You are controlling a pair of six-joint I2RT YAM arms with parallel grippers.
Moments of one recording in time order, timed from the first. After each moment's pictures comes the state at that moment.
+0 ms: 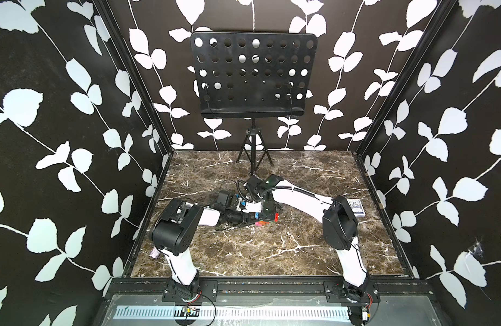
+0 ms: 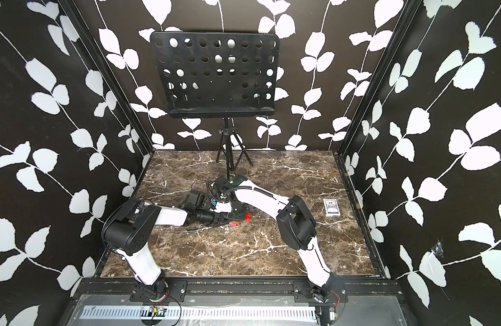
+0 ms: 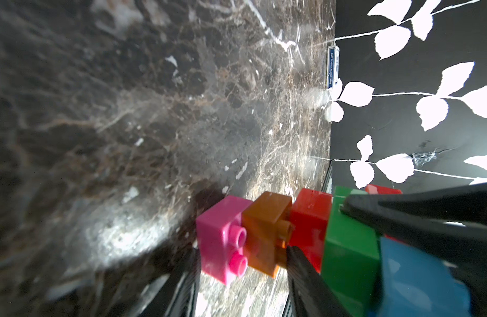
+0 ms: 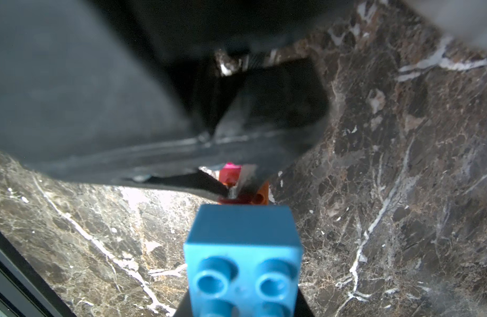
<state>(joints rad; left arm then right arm) -0.42 1.77 0.67 0.19 0.87 -0.56 0.90 2.12 1.83 -1.24 0.05 -0.55</state>
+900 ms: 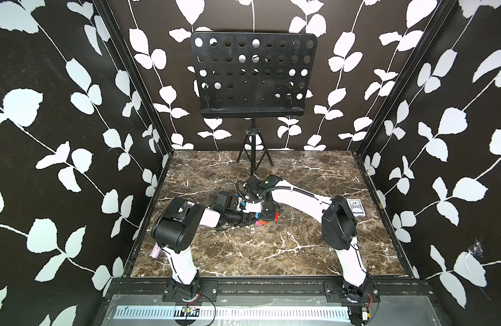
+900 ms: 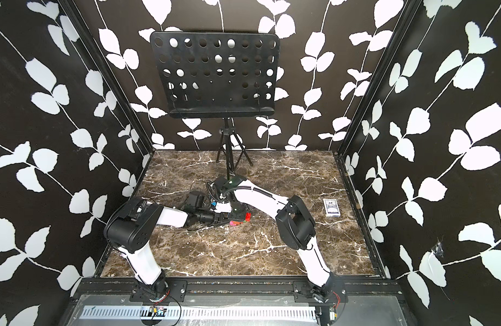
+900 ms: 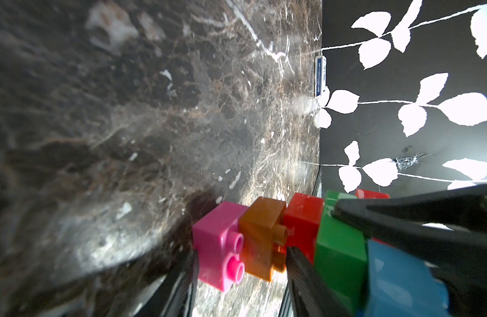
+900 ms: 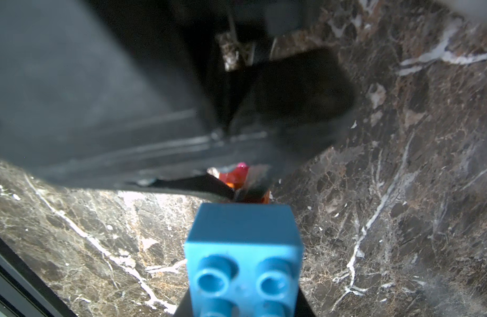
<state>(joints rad) -0.42 1.80 0.64 0.32 0.89 -0.63 0.90 2.12 1.84 -1.24 0.06 -0.55</state>
